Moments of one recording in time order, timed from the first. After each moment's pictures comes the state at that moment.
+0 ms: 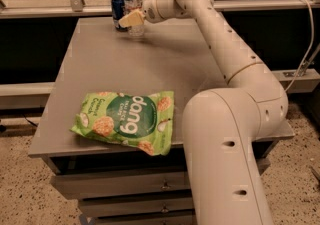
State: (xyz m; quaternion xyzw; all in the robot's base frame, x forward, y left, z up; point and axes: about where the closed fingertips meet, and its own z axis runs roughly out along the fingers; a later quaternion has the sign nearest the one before) arm 0.886 0.068 0.893 -0.41 0.72 0.24 0.50
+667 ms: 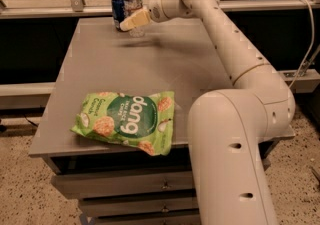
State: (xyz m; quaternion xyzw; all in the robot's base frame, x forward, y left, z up) arm 0.884 0.048 0.895 -0.41 0.73 0.23 0.50
